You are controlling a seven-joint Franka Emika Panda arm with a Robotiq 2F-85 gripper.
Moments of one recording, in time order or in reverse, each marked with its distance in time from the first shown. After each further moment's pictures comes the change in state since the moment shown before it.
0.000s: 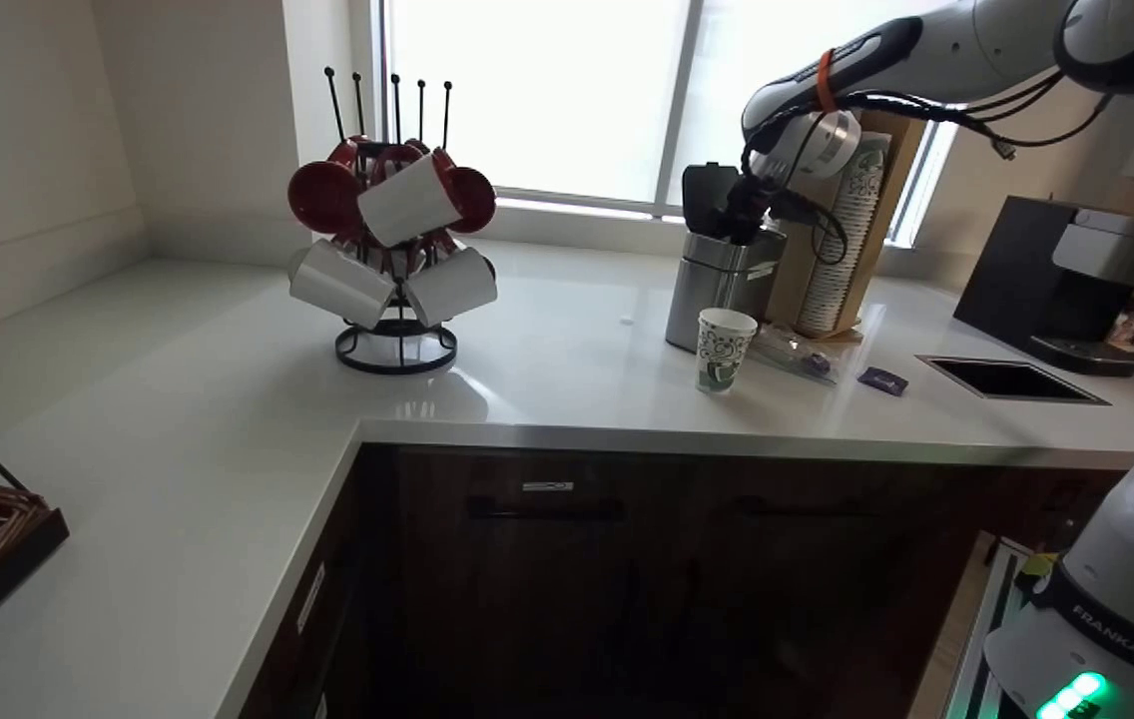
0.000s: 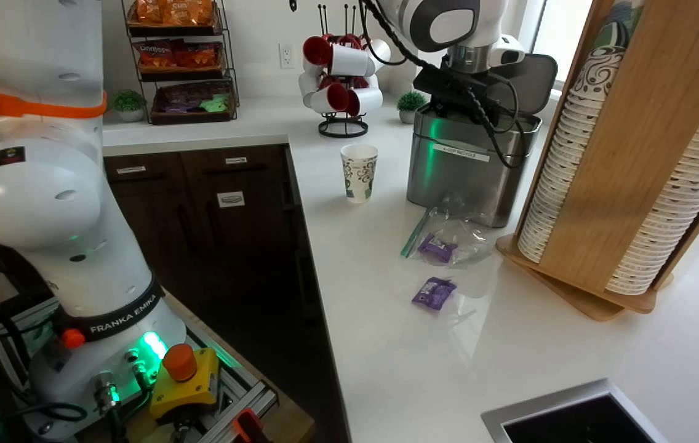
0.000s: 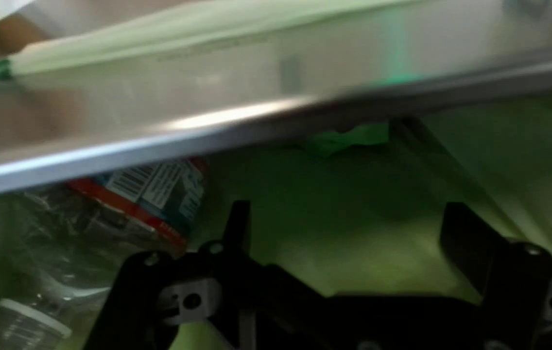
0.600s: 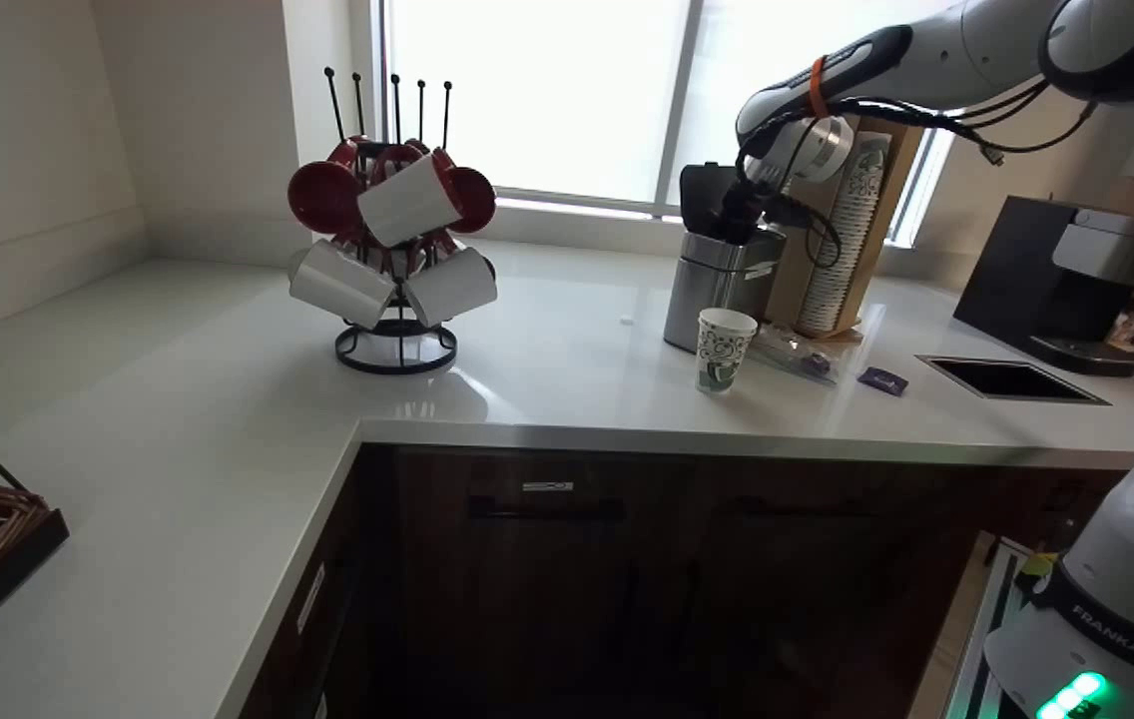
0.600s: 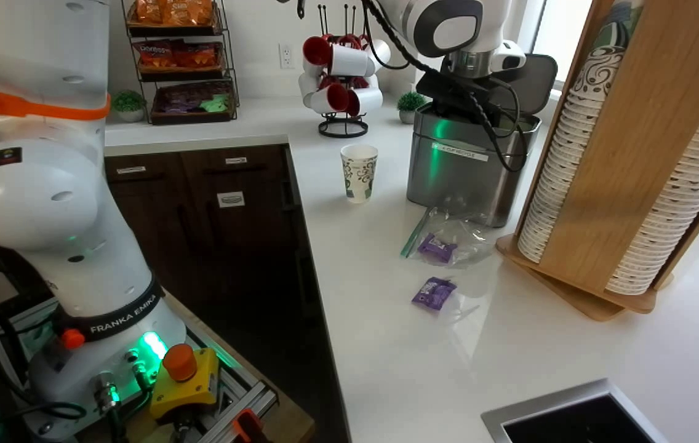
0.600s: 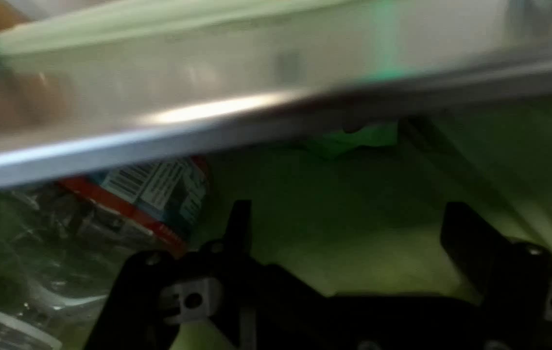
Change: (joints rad) arm -0.023 0.034 0.025 0.030 0.000 0.000 -0.002
